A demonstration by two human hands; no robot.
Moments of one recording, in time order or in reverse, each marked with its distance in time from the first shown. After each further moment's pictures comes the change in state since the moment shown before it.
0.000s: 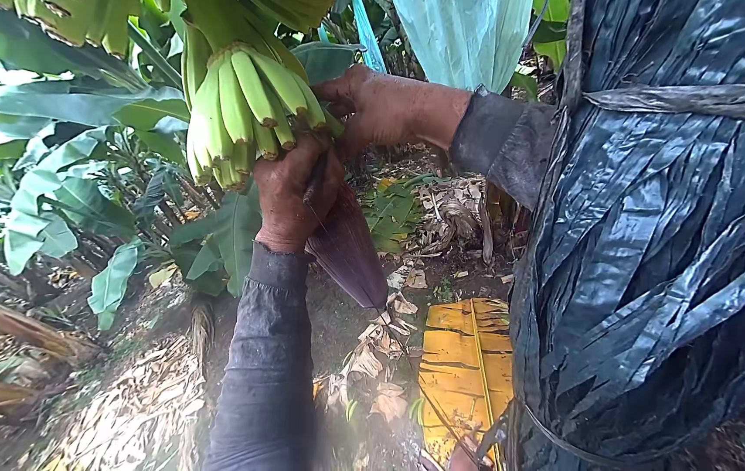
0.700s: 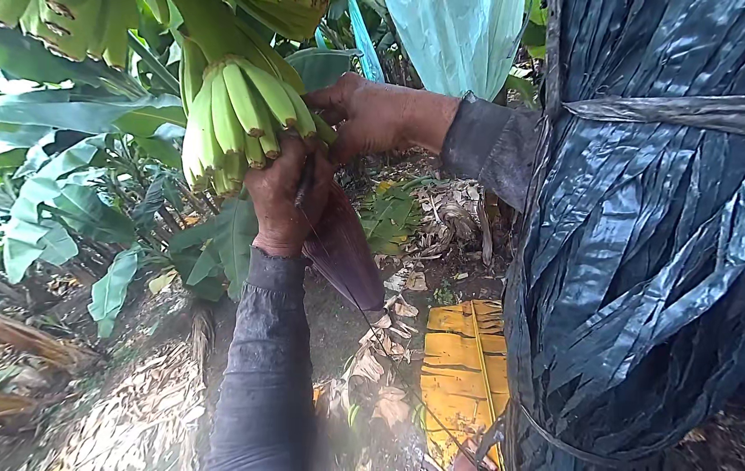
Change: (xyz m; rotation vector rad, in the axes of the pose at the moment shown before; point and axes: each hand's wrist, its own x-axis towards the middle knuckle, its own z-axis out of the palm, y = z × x) left_hand 0.002 0.002 0.002 0.099 0.114 -0.008; right_hand 0.003 0.000 0.001 0.030 -0.010 -0.001
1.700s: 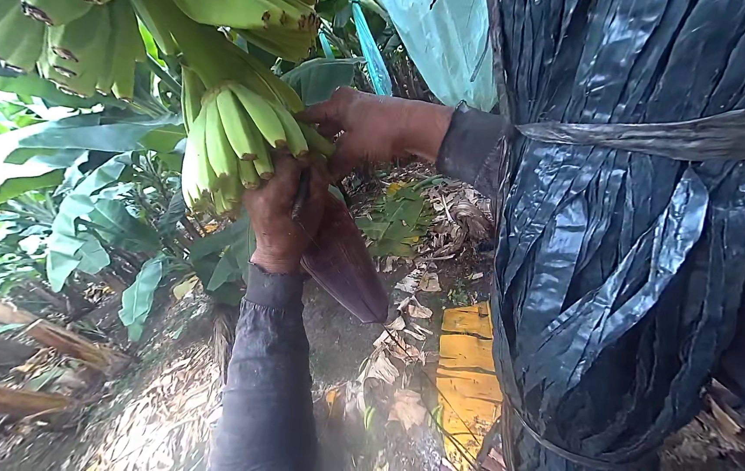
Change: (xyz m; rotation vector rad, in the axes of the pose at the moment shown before) left_hand 0.005 0.007 -0.016 0.053 -0.091 -0.024; right_hand -0.004 -0.001 -0.005 -0.037 -0.030 -0.067
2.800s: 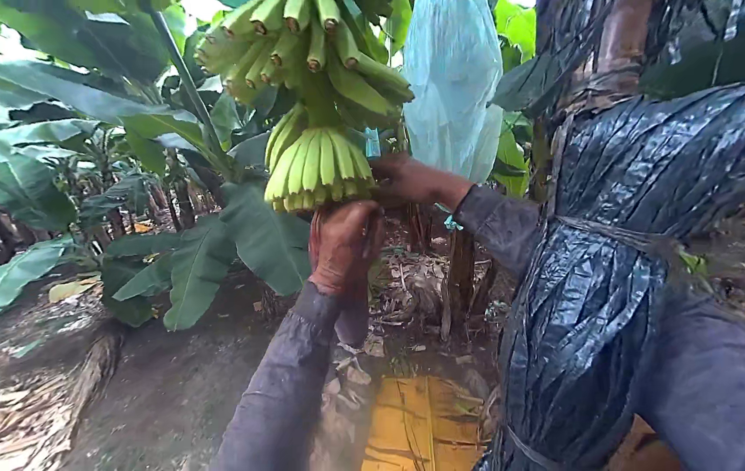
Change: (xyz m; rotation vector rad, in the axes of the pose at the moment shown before) left_hand -0.037 0.016 0.012 -0.306 0.012 -0.142; right_hand 0.018 0.000 0.000 -0.225 0.023 0.061
